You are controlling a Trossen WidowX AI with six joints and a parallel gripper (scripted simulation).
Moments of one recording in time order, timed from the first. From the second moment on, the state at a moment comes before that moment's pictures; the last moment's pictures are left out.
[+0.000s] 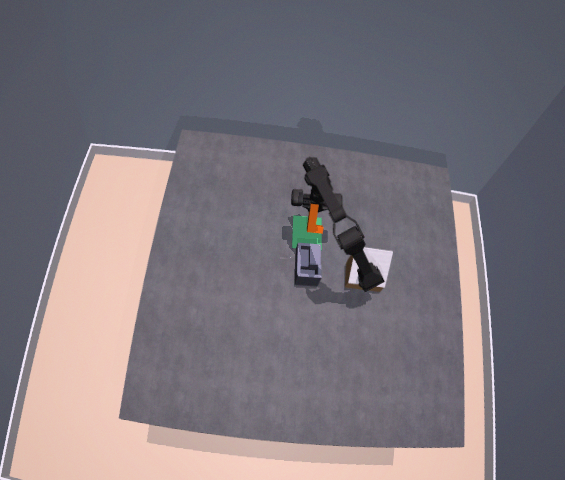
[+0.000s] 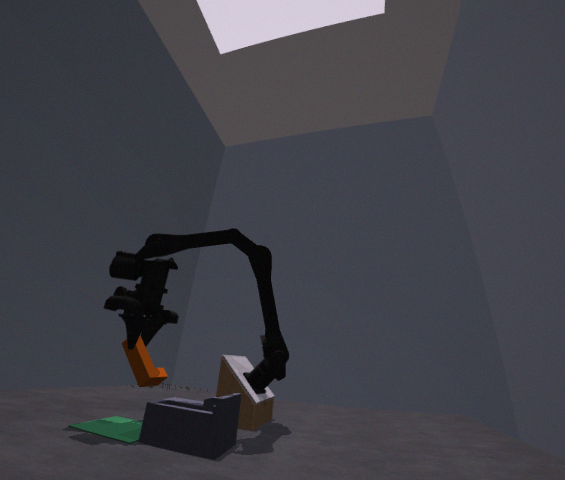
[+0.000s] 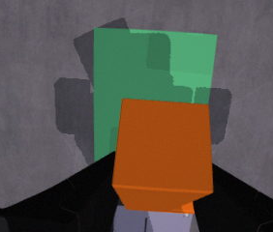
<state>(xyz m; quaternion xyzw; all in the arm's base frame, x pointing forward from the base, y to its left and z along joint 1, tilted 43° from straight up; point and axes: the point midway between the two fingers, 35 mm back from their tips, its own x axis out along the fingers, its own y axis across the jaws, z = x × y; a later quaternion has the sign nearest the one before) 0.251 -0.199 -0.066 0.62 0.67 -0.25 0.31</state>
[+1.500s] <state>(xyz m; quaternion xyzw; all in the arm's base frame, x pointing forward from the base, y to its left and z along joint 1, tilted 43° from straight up) 0.251 -0.157 -0.116 0.62 0.67 -0.25 0.32</state>
